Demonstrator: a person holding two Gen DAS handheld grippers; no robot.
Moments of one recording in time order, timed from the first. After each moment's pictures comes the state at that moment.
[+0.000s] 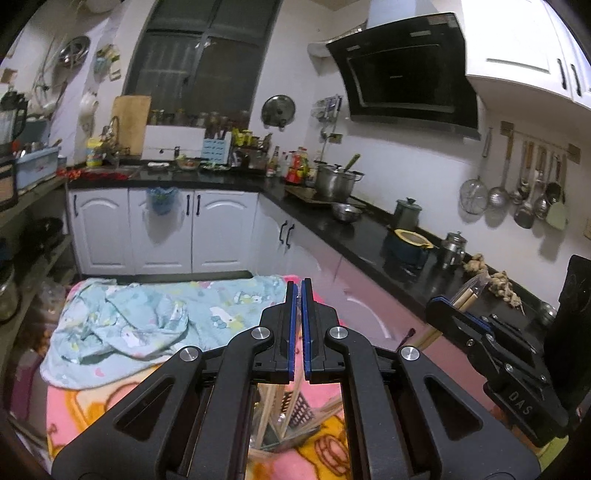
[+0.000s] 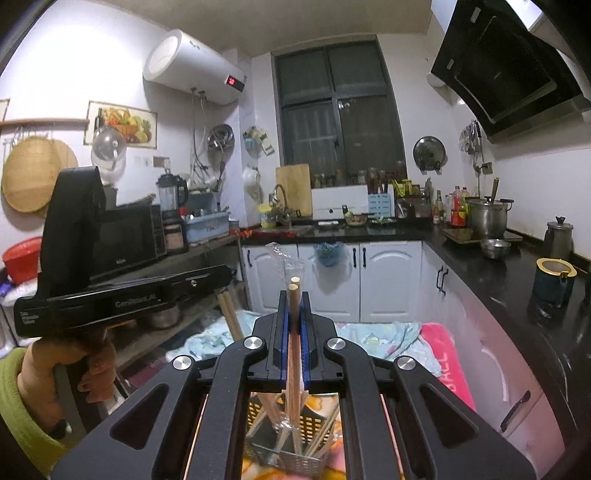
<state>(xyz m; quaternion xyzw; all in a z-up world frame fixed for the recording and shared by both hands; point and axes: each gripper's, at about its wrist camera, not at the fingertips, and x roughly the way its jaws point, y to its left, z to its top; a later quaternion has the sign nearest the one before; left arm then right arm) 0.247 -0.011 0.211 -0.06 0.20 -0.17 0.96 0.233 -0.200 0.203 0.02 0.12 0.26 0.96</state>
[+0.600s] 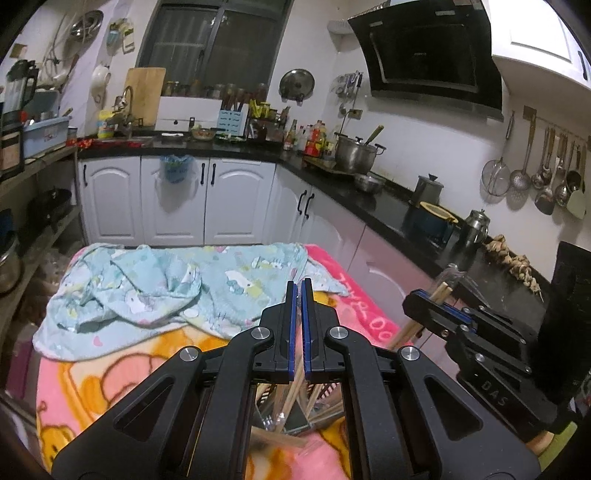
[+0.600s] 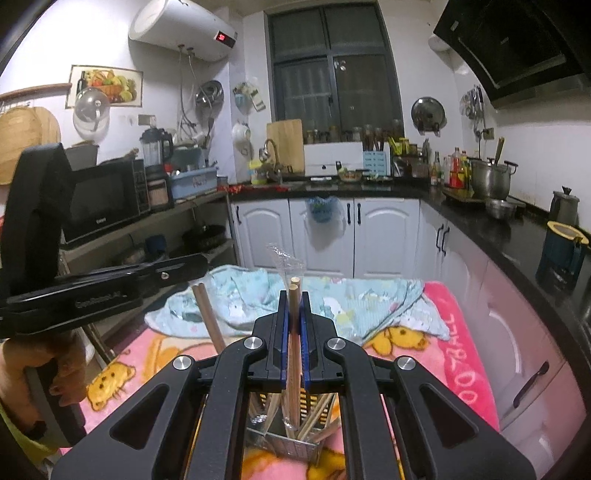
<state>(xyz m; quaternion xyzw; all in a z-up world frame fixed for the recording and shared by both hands) 0.267 0.005 0.148 -0.07 0.24 -0.15 0.96 0.276 -0.166 0.135 0.00 0.19 0.24 0.95</state>
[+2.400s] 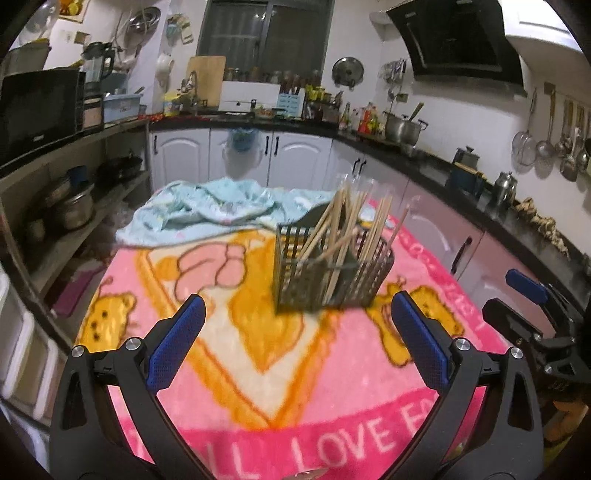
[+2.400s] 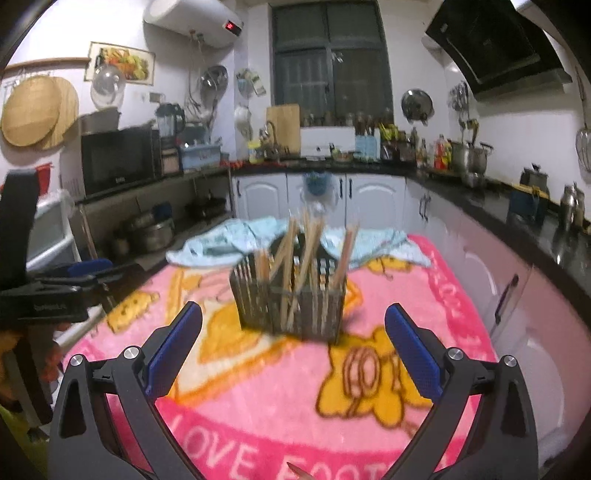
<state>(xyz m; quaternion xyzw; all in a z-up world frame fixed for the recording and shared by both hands) 0.074 0.038 0.062 -0.06 0.27 -0.03 0.96 0.095 -0.187 0.062 -0.02 0.21 0.21 0.95</state>
